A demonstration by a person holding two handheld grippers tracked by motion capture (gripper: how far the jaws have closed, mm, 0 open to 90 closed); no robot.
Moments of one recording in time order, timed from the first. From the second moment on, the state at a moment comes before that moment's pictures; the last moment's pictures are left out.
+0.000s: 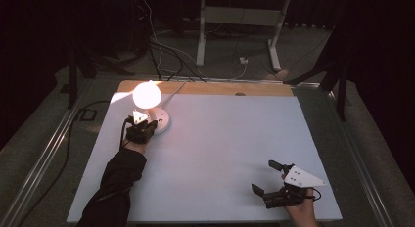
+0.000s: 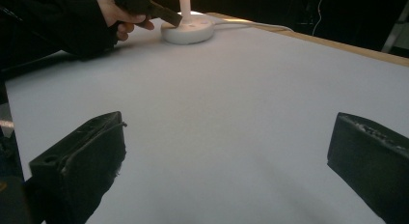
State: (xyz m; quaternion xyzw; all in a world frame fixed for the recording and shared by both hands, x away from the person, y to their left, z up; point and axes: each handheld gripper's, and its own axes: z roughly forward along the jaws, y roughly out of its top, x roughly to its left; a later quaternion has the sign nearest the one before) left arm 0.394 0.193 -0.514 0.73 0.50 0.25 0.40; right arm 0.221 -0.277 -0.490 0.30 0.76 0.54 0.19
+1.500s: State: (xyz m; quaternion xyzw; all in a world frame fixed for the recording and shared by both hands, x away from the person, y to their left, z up) left arm 0.393 0.195 -0.499 0.72 0.49 0.26 0.41; right arm 0.221 -0.276 -0.490 0.30 0.77 0.54 0.19
